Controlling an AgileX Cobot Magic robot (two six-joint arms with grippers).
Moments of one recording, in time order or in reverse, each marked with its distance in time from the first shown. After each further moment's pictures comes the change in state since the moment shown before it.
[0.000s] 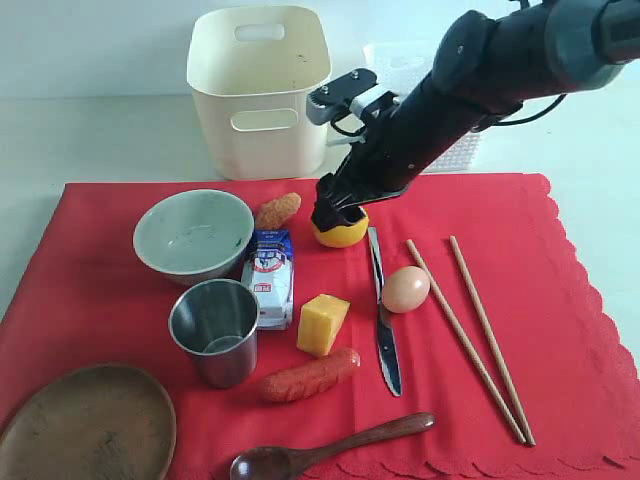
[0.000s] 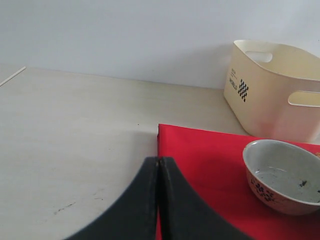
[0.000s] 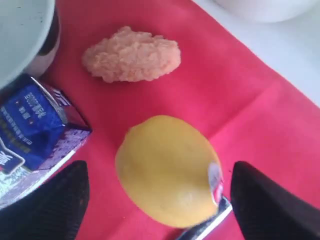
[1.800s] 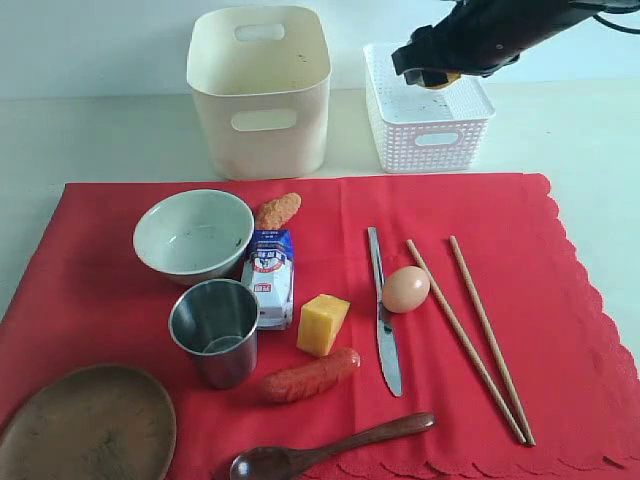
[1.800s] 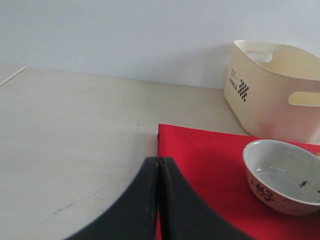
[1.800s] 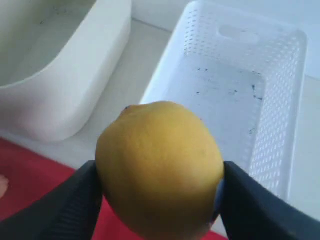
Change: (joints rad) left arm 0.000 0.000 0.000 0.000 0.000 0.000; right arm -0.169 -0.185 -0.031 -0.367 -0.221 0.507
